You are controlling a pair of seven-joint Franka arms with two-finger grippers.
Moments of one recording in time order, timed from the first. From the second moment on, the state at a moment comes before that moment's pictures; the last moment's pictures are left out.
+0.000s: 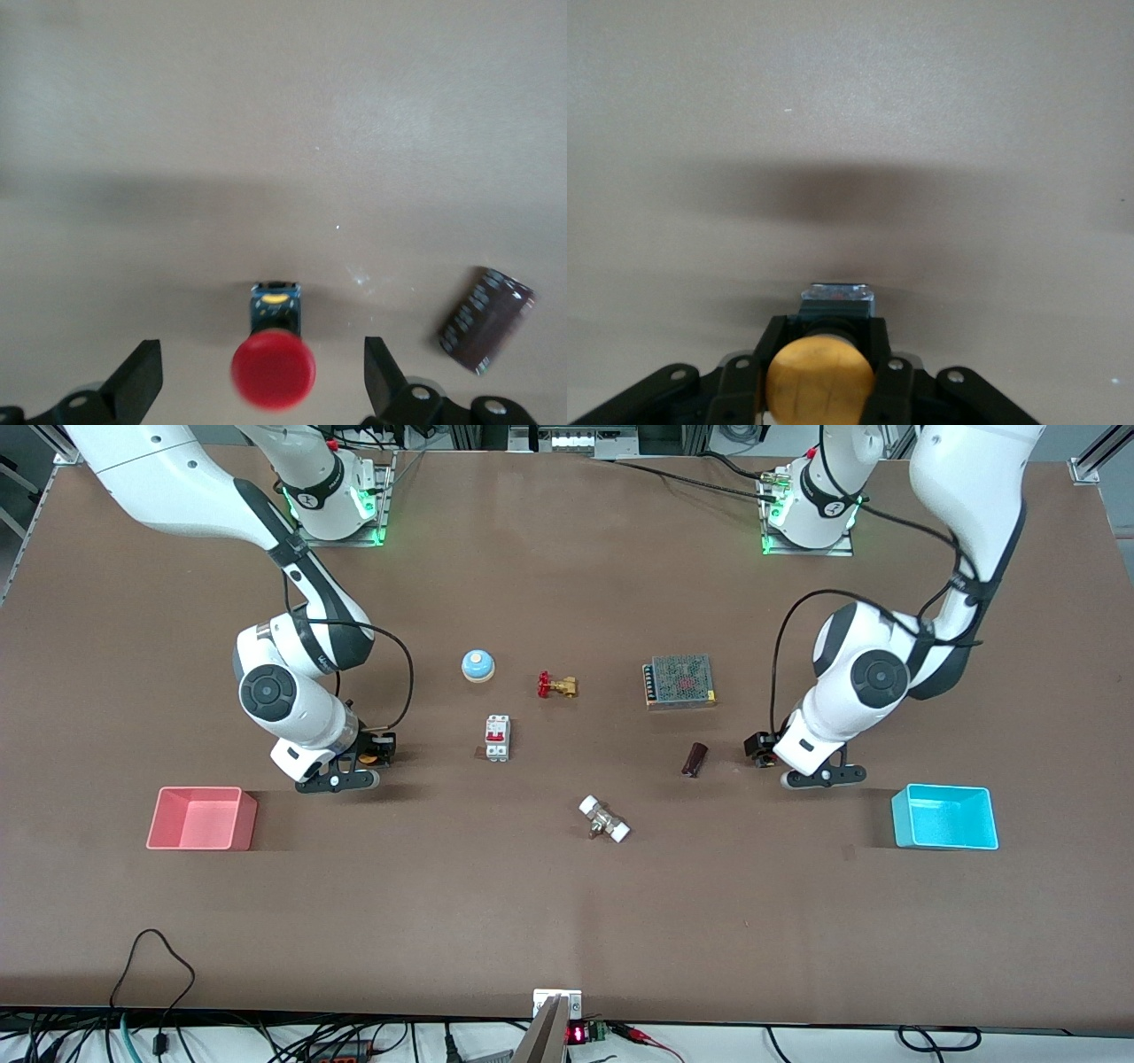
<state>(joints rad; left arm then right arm) 0.01 0.37 -0.26 -2.06 0.09 2.37 -0.40 -0.07 0.53 0.36 -1.97 -0.22 2.41 0.32</state>
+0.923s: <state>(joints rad) 0.02 0.26 -0.26 -1.67 0.09 1.71 -0.36 -0.07 0.51 0.37 -1.92 -0.22 2.42 0.38</state>
